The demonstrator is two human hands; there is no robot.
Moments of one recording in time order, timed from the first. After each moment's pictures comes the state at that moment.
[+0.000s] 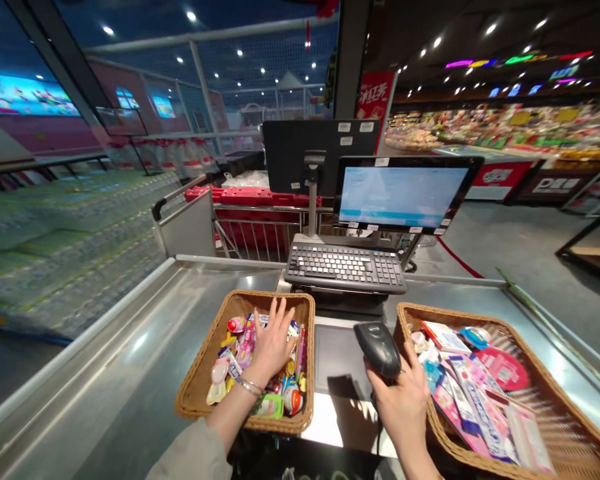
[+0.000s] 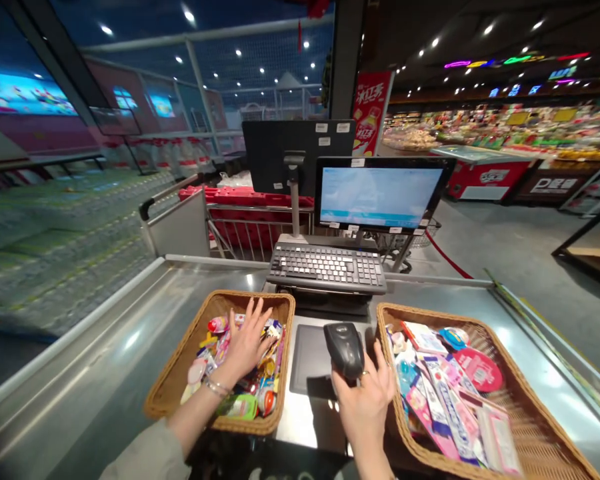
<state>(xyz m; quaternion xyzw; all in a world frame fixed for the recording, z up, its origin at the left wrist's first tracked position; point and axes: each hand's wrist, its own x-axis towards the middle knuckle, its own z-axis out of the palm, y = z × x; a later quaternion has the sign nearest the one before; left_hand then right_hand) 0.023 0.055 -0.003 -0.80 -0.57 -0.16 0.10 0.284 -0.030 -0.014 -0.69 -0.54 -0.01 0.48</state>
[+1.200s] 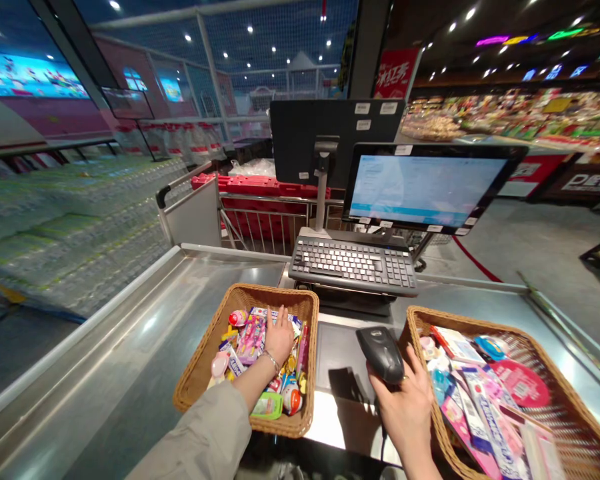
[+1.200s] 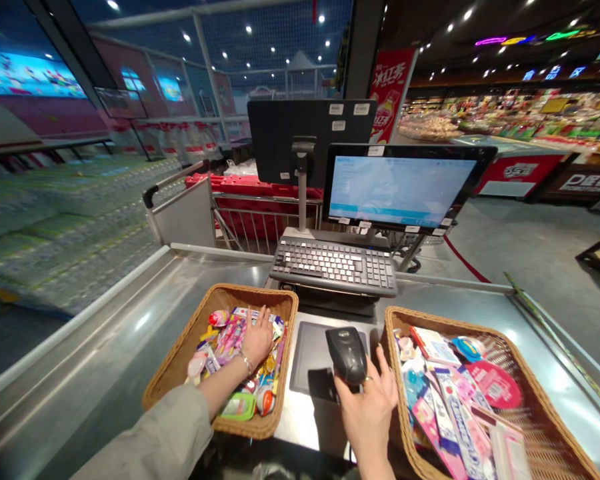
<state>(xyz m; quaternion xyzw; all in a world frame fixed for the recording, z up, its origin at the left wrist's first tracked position) 0.031 0.097 -0.085 -0.79 -0.61 0.04 0.04 0.295 -0.018 -0.029 -0.67 -0.59 -0.05 0.44</state>
